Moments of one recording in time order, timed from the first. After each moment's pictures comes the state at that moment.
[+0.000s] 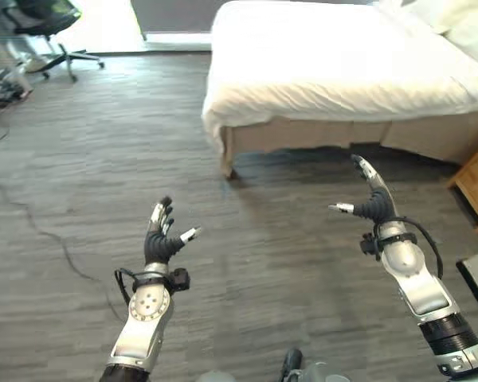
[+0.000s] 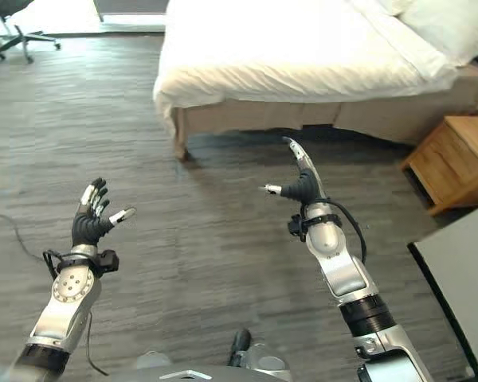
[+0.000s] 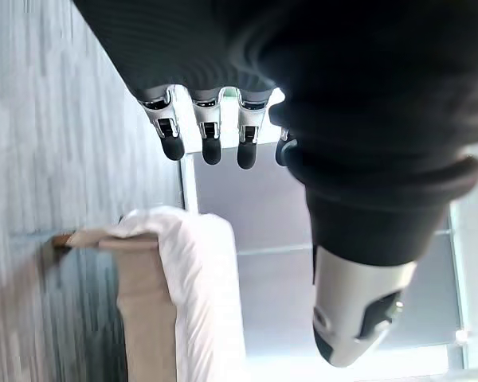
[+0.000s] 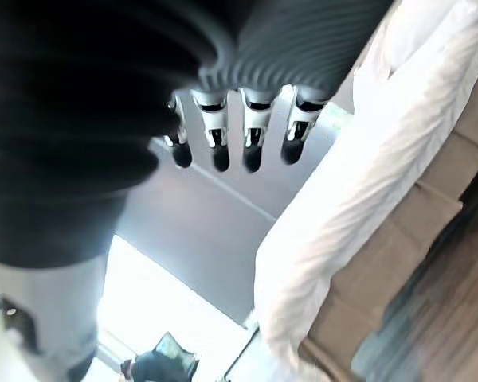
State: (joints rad) left arm 0.05 0.41 -0.05 0.04 -0.25 -0.17 0.26; right arm -0.22 -0.45 0.20 0.01 -0.10 -0.02 -0.21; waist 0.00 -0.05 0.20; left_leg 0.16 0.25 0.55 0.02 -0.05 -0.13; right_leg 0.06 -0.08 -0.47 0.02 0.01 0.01
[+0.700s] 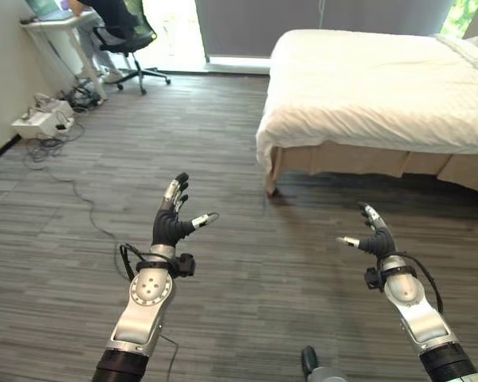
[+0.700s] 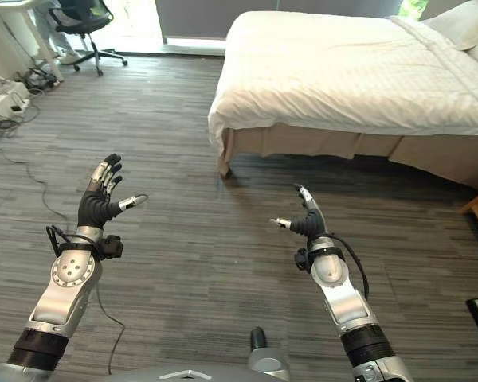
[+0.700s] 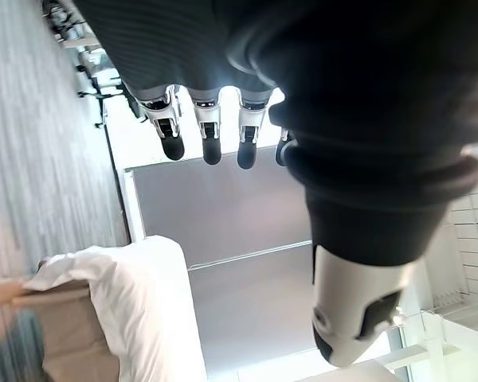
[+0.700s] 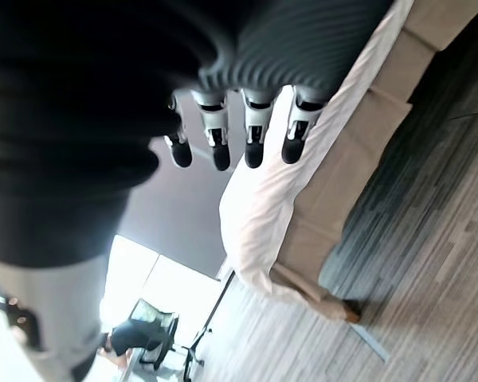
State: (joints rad) left arm 0.01 0.44 -0.07 -0.02 -0.23 -0.19 0.18; right arm -0.08 -0.41 0.16 0.09 0.02 -0.02 -0.19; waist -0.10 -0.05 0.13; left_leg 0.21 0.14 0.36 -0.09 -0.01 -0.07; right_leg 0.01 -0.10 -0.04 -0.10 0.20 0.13
